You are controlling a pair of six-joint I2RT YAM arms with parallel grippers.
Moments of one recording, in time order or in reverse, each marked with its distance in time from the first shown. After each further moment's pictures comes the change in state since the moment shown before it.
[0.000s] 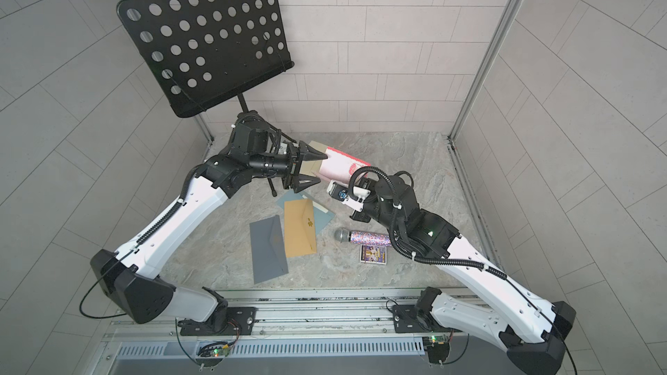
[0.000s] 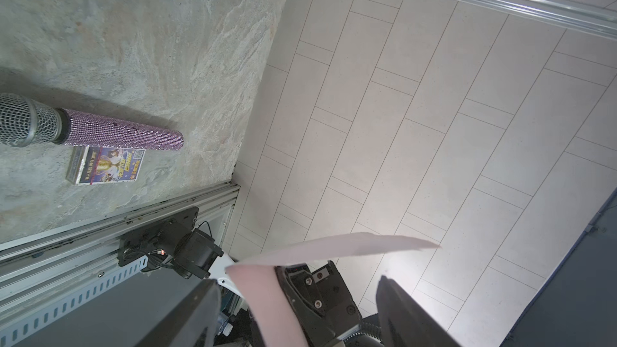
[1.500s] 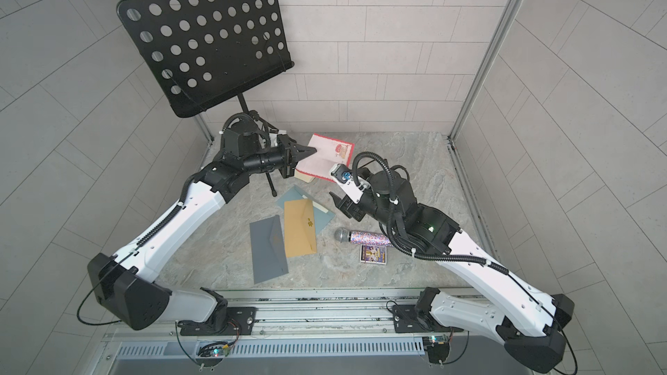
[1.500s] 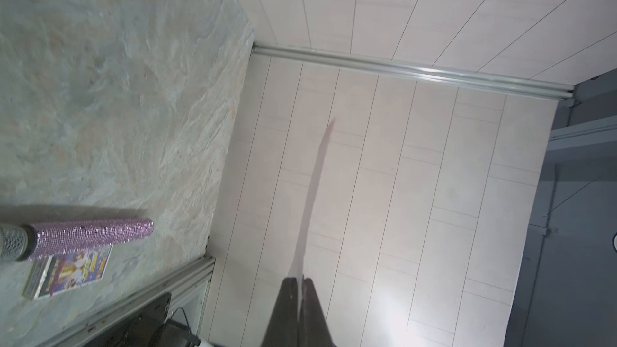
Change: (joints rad) left arm 0.066 -0.051 -0.124 0.333 -0.203 -0.008; right arm 0.045 0.024 0.125 -0.112 0.031 0.452
